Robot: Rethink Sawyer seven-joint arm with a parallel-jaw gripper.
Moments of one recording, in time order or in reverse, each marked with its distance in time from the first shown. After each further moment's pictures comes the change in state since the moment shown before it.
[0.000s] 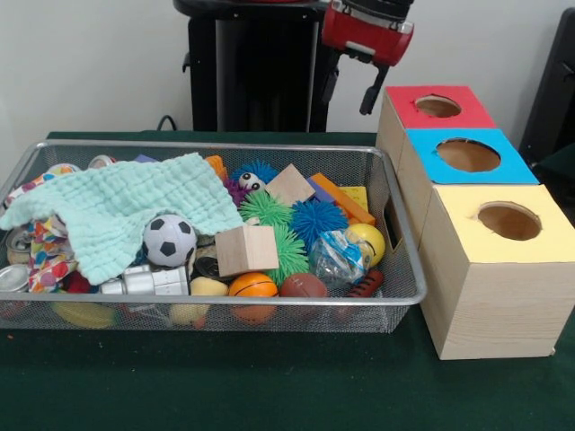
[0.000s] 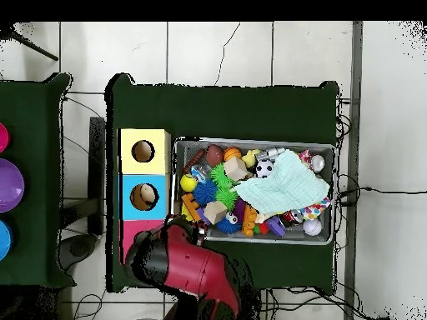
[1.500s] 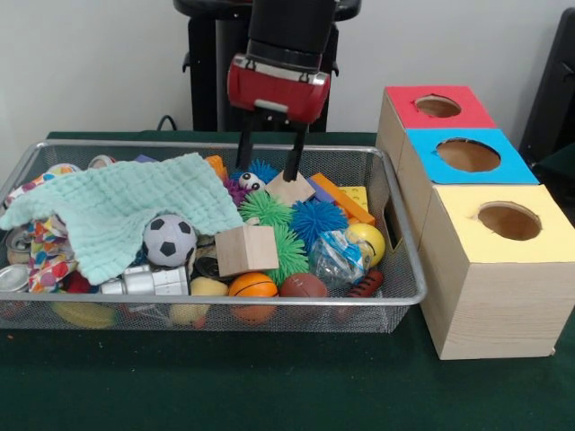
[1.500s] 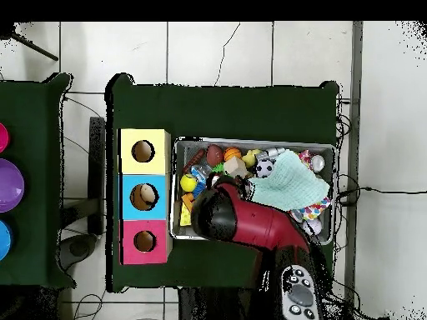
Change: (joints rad) arm -0.422 0.038 0.275 -0.160 -0.238 -0.132 0.000
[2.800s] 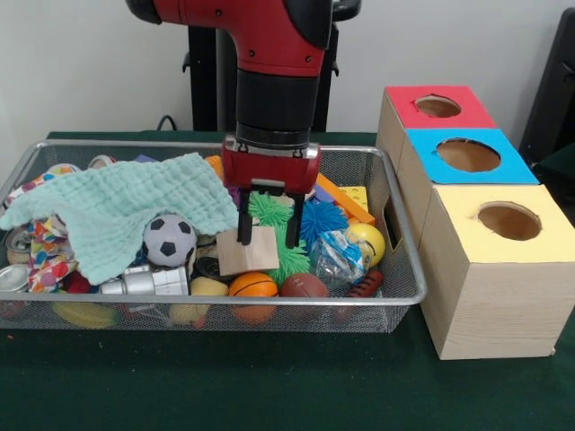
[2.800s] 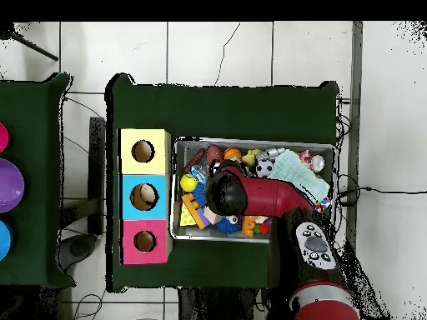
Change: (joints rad) arm -0.152 0.143 0.198 -0.152 -0.218 0.024 0.000
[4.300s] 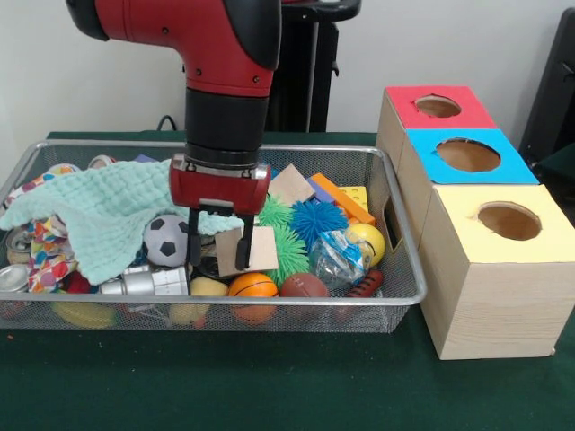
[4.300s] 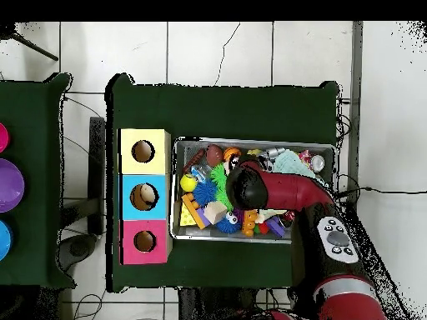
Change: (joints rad) arm -0.087 0.046 0.032 -0.081 -0.107 -0.002 0.000
